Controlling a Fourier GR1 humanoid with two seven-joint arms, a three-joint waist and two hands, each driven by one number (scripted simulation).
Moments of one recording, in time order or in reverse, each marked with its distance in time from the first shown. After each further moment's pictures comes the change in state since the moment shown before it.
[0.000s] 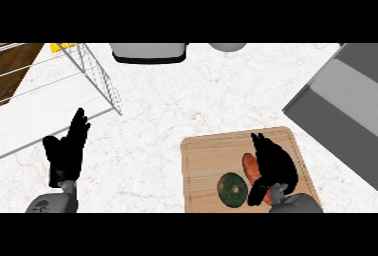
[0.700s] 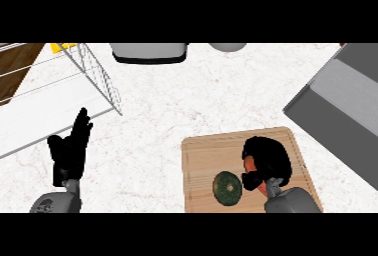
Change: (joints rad) left arm -0.009 -0.021 0.008 0.012 -0.023 -0.003 -0.004; right arm -0.042 0.014 -0.008 0.080 0.105 -0.125 -0.144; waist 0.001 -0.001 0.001
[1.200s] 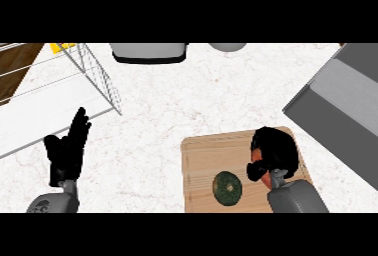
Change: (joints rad) left arm 0.007 0.005 0.007 -0.026 -0.005 -0.017 0.018; right arm -0.039 0.017 -0.076 0.002 0.060 -0.040 0.069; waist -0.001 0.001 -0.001
